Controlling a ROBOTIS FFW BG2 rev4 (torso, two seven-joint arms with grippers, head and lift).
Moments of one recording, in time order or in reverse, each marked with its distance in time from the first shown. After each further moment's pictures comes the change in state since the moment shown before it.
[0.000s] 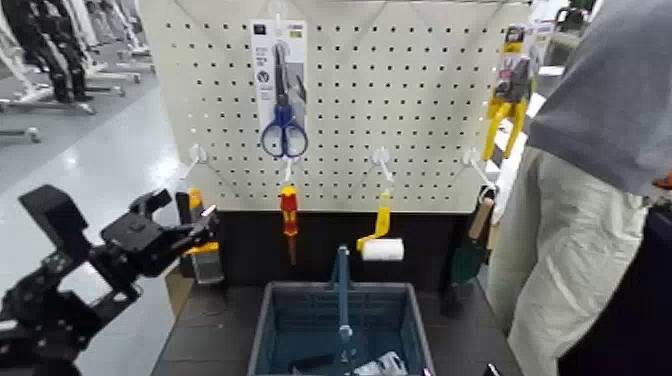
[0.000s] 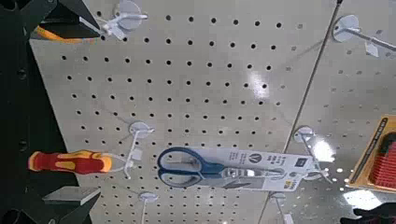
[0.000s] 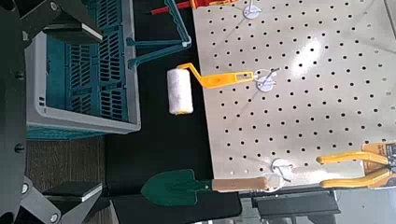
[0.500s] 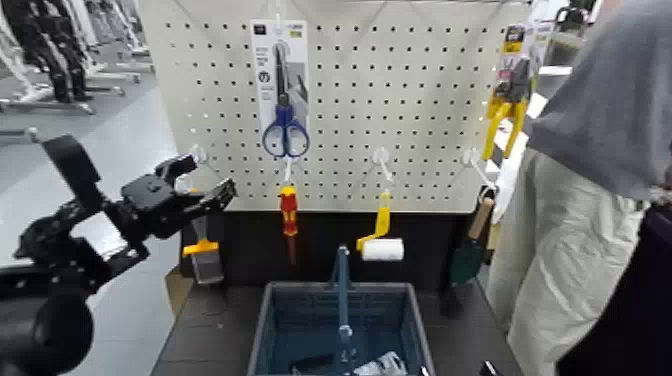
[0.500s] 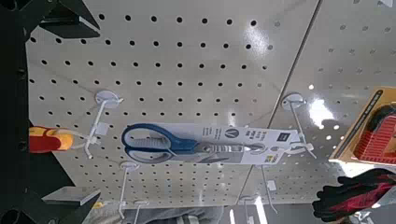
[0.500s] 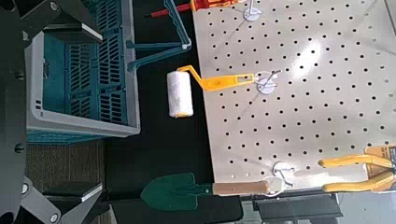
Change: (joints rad) left arm -0.178 0.047 -0.039 0.099 0.029 0.076 -0.165; right arm -0.010 0.001 0.001 0.003 -0.004 0.009 0.012
